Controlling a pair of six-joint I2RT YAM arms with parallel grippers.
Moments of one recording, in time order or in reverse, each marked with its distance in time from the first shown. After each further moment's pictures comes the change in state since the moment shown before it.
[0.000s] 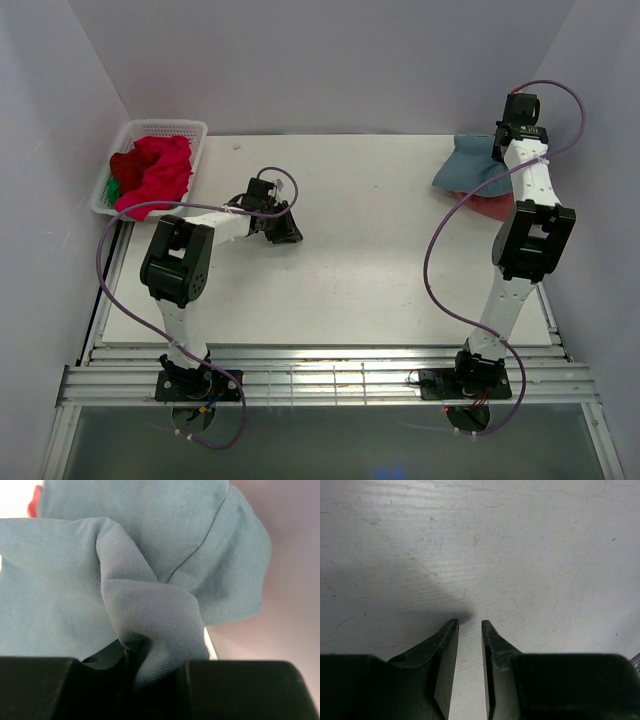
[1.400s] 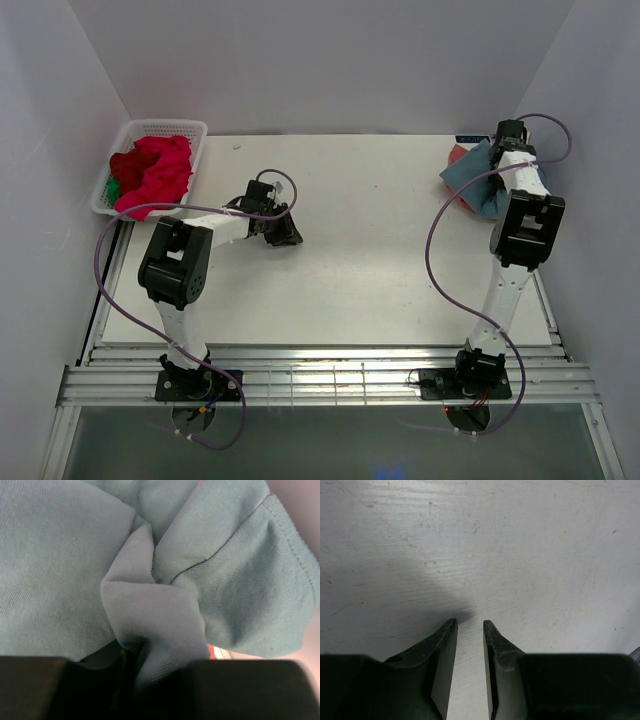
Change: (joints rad) left arm 0.000 -0.021 -0.031 0.005 0.013 -0.008; right arm -0.045 0.202 -0.011 -0.007 0.096 0.061
